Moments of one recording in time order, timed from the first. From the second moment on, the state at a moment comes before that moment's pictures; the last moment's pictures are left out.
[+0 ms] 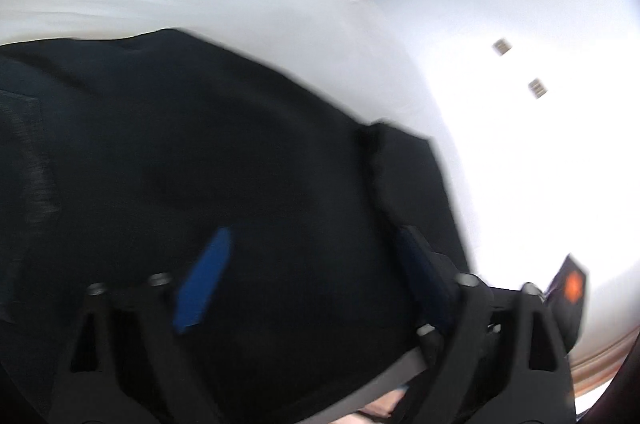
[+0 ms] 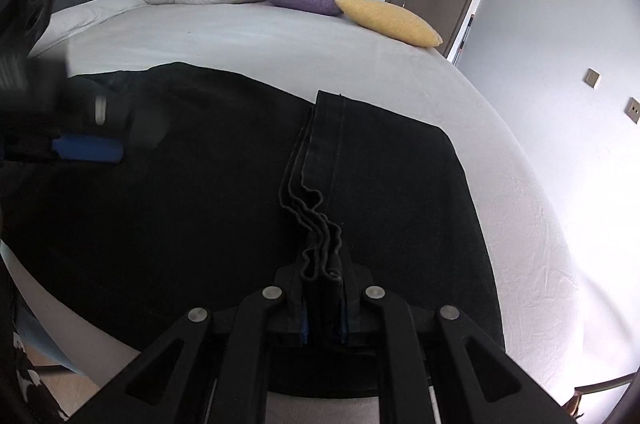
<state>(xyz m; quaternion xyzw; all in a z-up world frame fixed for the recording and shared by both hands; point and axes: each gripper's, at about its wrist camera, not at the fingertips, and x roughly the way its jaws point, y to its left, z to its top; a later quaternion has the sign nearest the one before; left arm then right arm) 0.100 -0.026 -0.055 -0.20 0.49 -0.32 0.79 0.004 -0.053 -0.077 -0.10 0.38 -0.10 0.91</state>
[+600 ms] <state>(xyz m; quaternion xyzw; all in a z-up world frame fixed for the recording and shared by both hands) 0.162 -0.079 -0.066 -0.18 0.59 -0.35 0.71 -0.033 -0.018 -0.051 -0.13 0.32 -0.08 0.93</state>
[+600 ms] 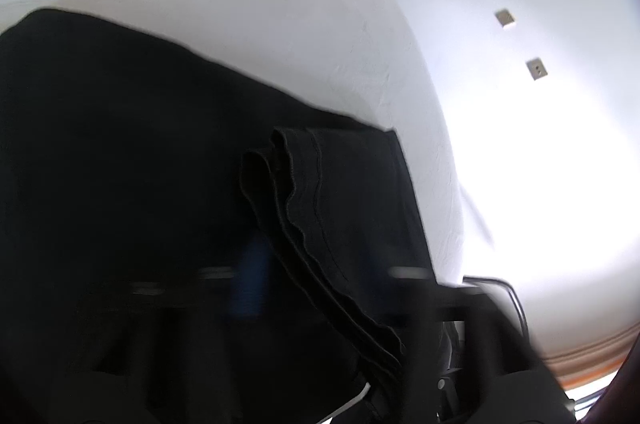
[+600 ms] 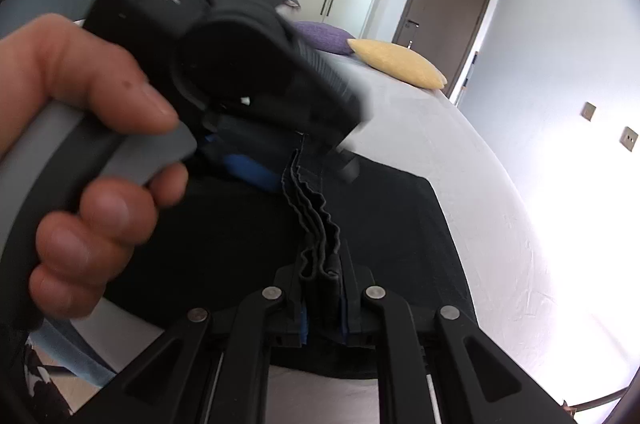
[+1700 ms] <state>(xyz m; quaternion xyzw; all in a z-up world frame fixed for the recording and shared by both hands) 0.195 0.118 -0.068 -0.14 0.54 -0.26 0.79 0.035 0.060 -0.068 -0.12 0.40 0.15 0.90</state>
